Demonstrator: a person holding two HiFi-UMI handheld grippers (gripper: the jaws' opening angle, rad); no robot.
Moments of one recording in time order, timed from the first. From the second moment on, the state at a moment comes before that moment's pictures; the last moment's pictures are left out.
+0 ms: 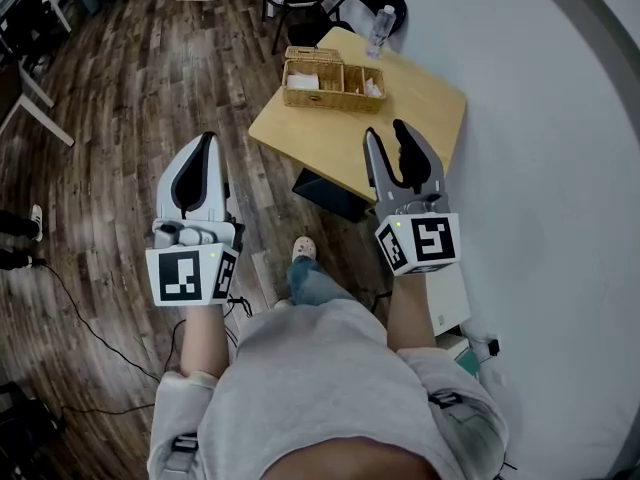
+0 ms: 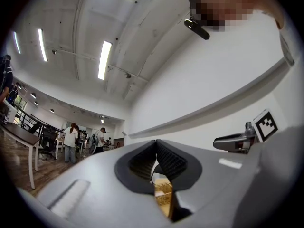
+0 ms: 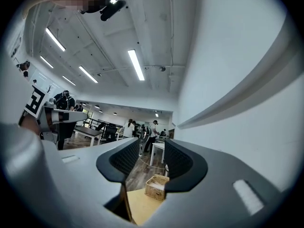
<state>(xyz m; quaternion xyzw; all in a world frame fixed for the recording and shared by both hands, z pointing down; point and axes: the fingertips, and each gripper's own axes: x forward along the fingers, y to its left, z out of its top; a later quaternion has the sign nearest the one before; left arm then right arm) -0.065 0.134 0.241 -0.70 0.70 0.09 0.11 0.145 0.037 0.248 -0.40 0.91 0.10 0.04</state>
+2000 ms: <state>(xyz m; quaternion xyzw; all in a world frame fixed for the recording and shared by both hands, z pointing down) -0.142 -0.212 0.235 -0.71 0.69 0.08 0.11 0.049 -0.292 0.249 -0.39 0.92 0.07 0.02</state>
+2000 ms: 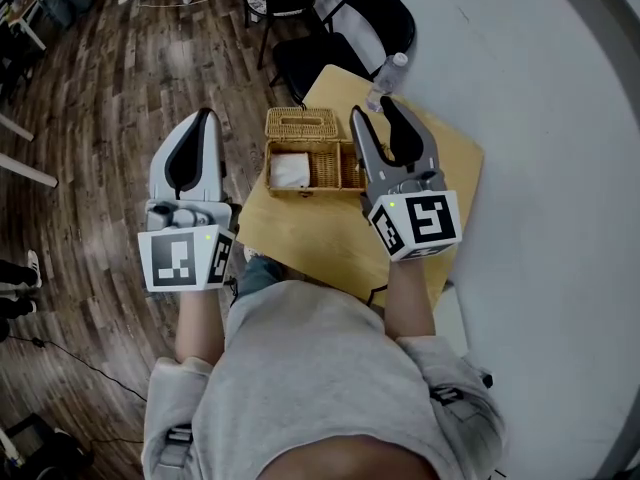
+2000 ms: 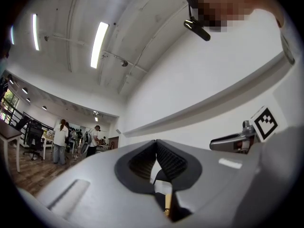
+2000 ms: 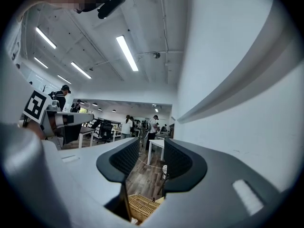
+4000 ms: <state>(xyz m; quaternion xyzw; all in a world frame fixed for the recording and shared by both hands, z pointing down) -0.270 -0.424 0.367 -0.81 0.58 0.07 -0.05 -0.074 -0.482 0.538 -0.40 0.80 -0.28 -0.35</state>
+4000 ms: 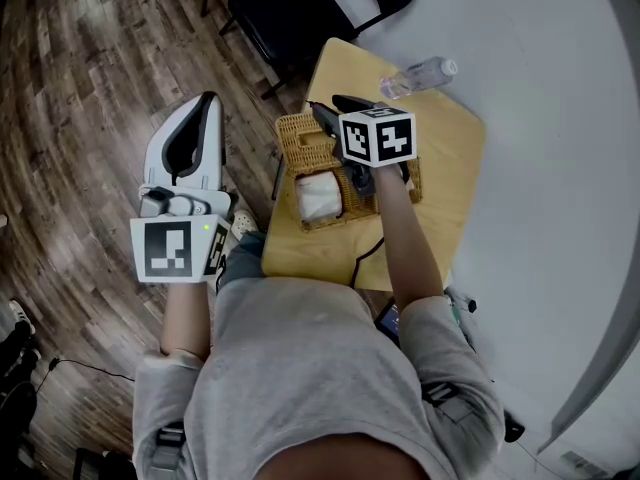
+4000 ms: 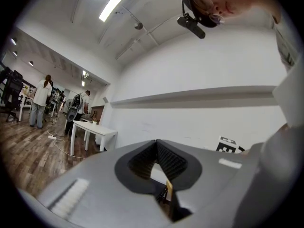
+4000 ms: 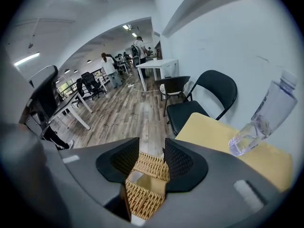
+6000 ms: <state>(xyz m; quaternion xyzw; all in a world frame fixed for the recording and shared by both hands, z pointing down) -0.266 -0.446 0.397 -0.79 0.60 0.05 -0.07 -0.056 -0.519 0.585 -0.36 0.75 -0.34 -0.43</state>
